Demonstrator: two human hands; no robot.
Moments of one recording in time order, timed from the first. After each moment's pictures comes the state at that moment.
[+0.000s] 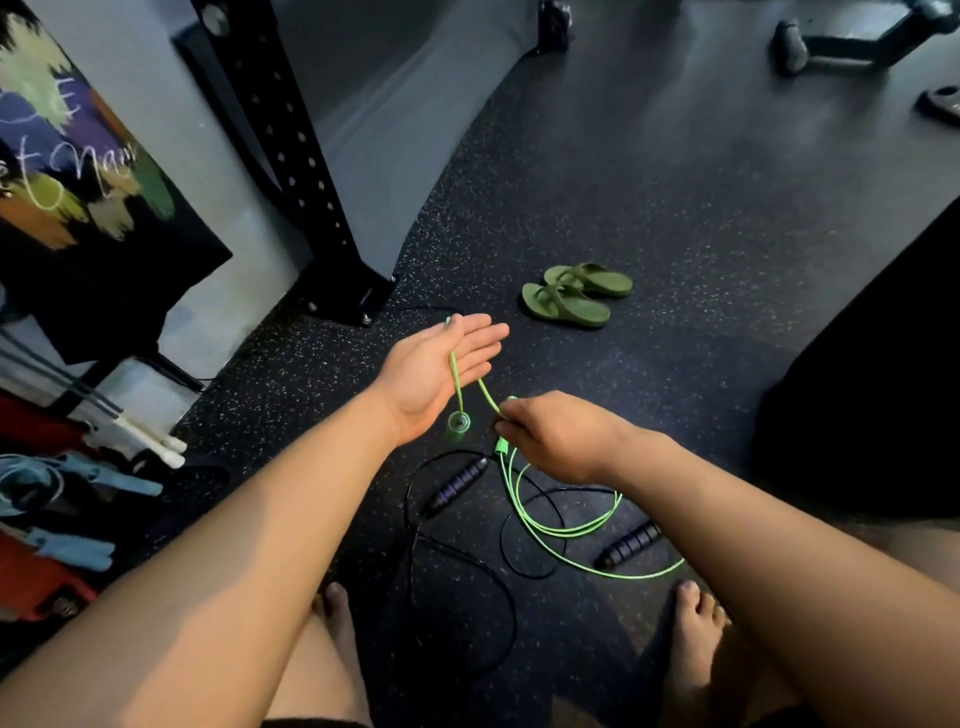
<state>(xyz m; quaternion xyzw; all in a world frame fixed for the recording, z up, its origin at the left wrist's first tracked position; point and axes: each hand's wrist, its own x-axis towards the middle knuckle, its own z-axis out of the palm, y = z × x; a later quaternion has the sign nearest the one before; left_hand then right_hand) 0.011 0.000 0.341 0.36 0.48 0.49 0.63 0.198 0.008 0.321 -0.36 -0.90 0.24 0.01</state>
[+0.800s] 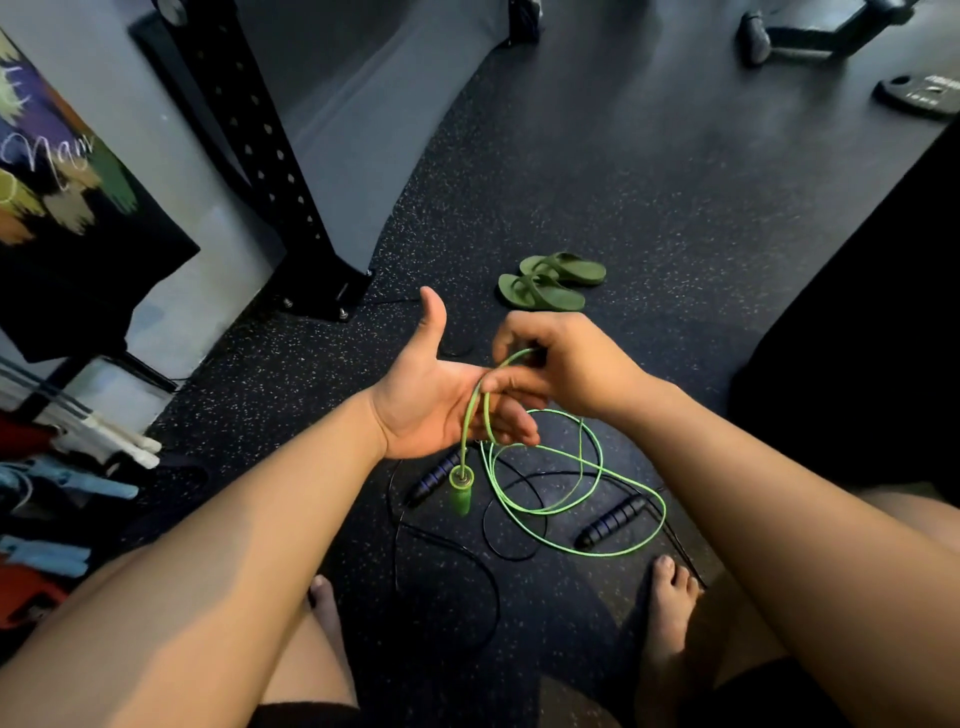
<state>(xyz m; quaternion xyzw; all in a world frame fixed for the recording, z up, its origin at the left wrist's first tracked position) 0.038 -0.030 0.360 0.40 0.34 0.23 0.82 0.227 0.026 0.357 -0.31 -0.86 0.30 0.28</state>
